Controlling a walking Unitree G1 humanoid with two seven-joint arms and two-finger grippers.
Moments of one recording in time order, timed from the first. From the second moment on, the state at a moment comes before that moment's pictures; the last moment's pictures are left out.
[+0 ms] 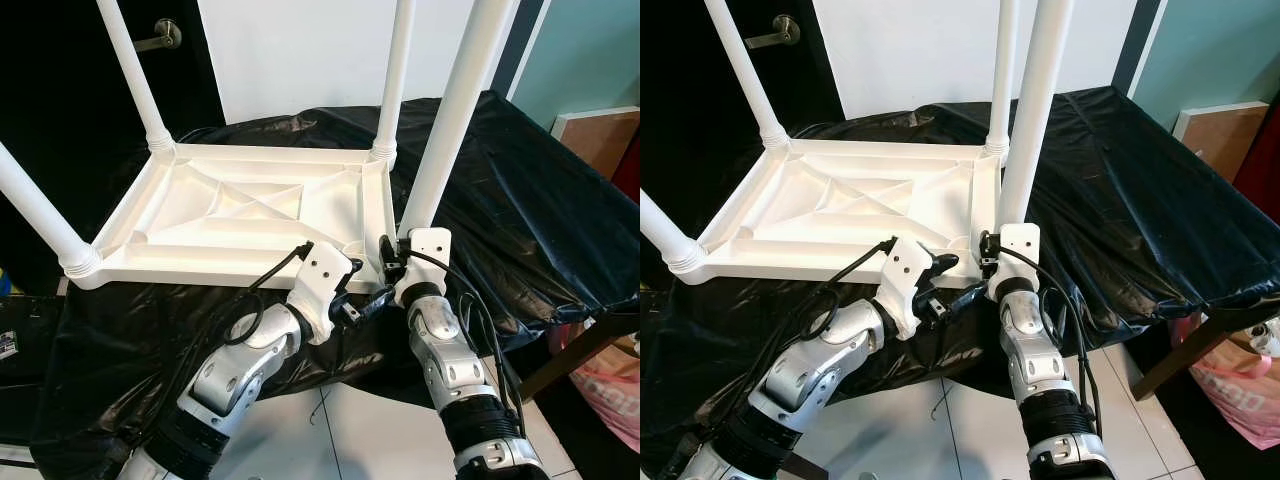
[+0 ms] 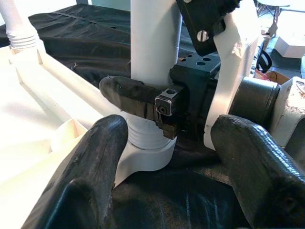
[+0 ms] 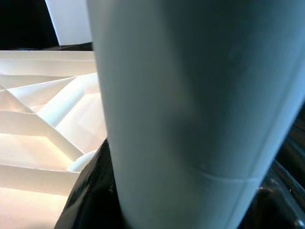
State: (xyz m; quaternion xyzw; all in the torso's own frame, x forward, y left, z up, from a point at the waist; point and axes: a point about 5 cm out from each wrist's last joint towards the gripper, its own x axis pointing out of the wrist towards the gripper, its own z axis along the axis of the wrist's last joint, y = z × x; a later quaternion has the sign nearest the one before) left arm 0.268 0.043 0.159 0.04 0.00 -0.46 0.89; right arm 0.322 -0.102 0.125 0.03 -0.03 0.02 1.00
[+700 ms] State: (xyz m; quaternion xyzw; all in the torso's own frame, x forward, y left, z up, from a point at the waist) left arm 0.267 0.041 0.160 0.03 0.00 -0.46 0.89; right arm 0.315 -0.151 0.123 -0.03 -0.04 0.21 0.98
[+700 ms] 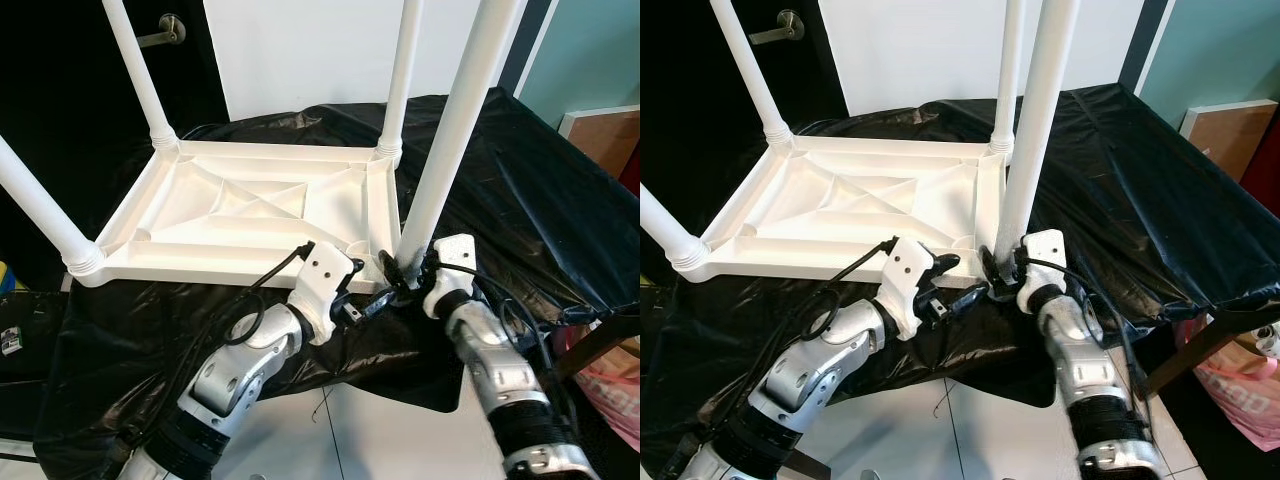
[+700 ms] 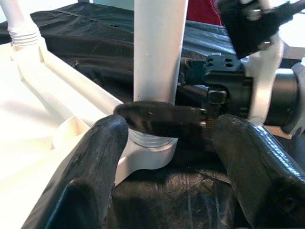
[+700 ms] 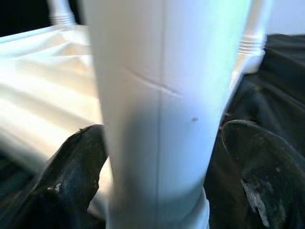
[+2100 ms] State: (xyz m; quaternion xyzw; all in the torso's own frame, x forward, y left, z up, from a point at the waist) left arm 0.264 0.038 0.159 0.02 0.01 -0.47 0.88; right arm 0.329 -0.136 0.126 -0.02 -0.03 0.17 0.98
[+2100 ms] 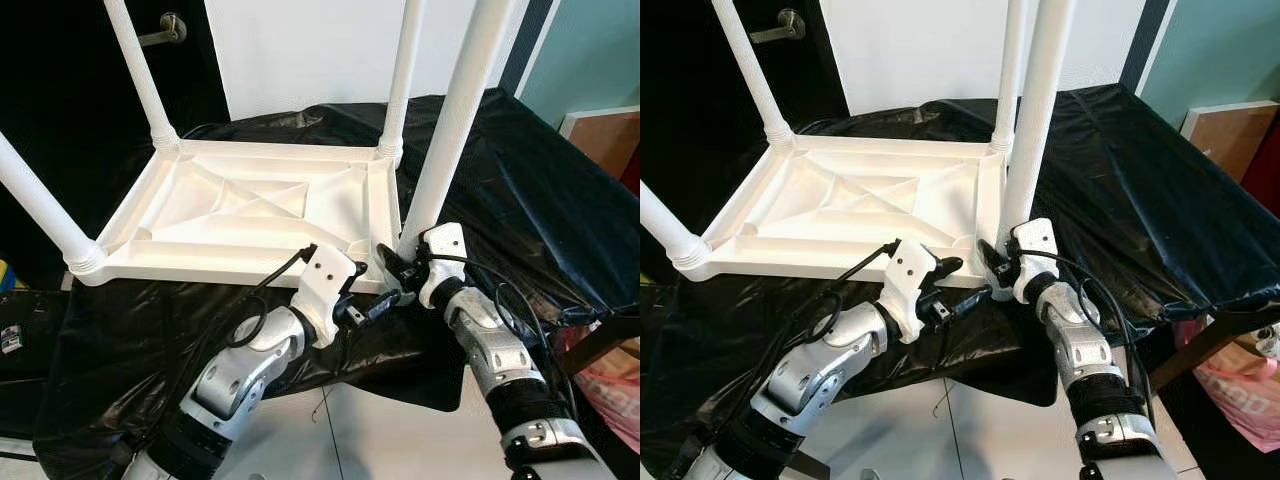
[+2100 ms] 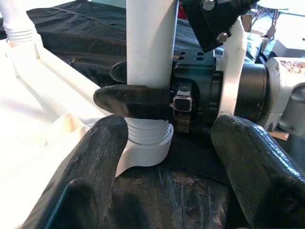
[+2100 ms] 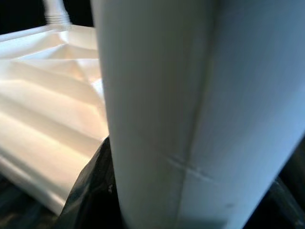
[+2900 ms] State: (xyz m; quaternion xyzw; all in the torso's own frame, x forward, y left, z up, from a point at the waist) left arm 0.263 0.035 0.159 0.02 0.01 -0.47 0.88; right arm 0.321 -0.111 0.127 0.03 -0.03 0.00 1.00
